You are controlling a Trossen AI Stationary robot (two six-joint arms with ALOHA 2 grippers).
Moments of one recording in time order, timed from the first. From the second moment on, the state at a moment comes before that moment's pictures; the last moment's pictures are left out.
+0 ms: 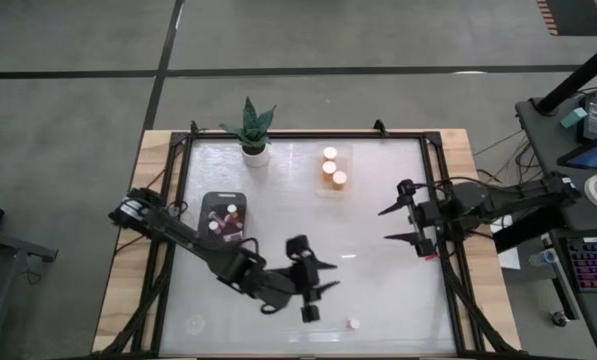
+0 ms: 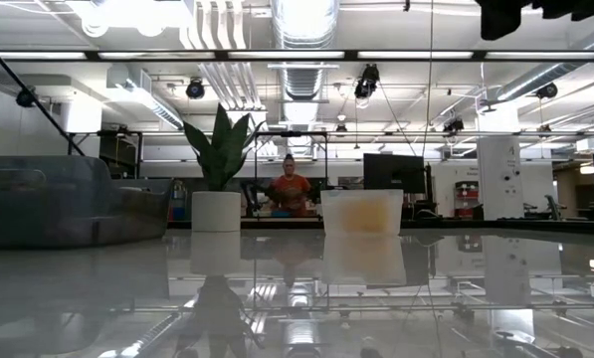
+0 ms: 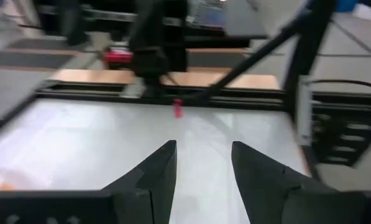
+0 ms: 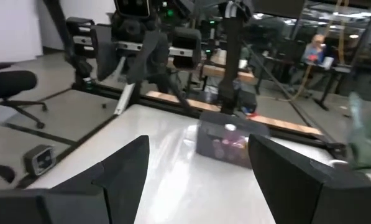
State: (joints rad) left arm -0.50 1.82 1.56 -0.10 -0.63 -0.23; right arm 0.21 0.47 0.42 0.06 -0.05 -0.17
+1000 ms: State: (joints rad) left arm -0.51 2.16 1.66 0.02 -0.39 -0.26; right arm 0.36 0.46 0.32 0.16 0.03 -0.12
